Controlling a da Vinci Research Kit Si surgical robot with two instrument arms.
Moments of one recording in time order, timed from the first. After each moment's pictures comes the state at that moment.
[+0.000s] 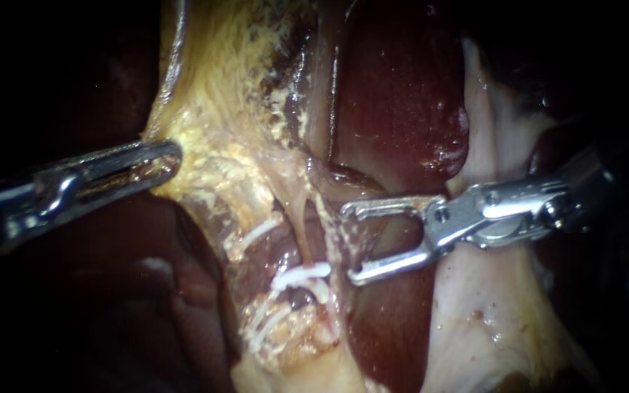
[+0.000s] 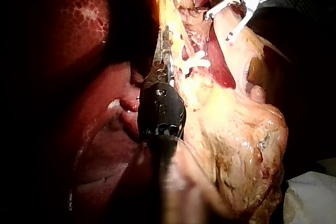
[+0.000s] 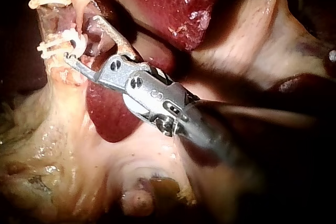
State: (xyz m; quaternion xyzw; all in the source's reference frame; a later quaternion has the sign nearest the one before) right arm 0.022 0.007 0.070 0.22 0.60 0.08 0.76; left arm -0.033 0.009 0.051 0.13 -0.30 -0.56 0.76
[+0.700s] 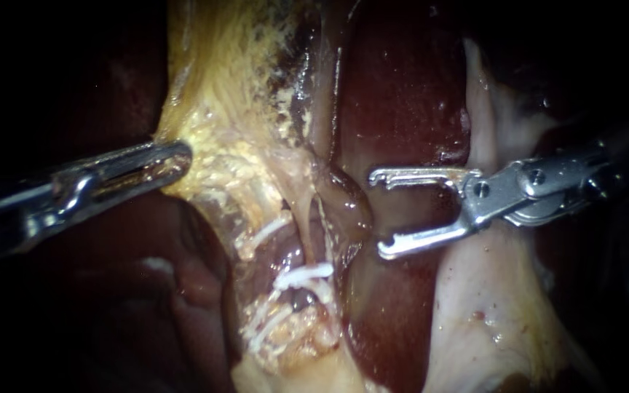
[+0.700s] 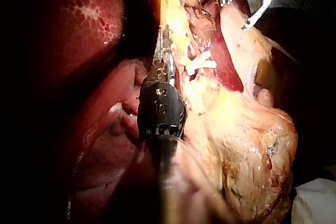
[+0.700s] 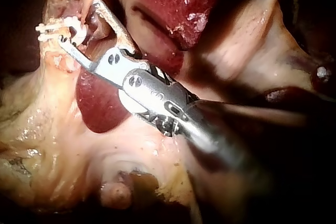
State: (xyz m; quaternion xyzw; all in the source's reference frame) right arm 0.019 0.008 0.070 0.22 0.64 0.08 0.73; left arm -0.036 0.007 0.058 0.13 -0.30 -0.56 0.76
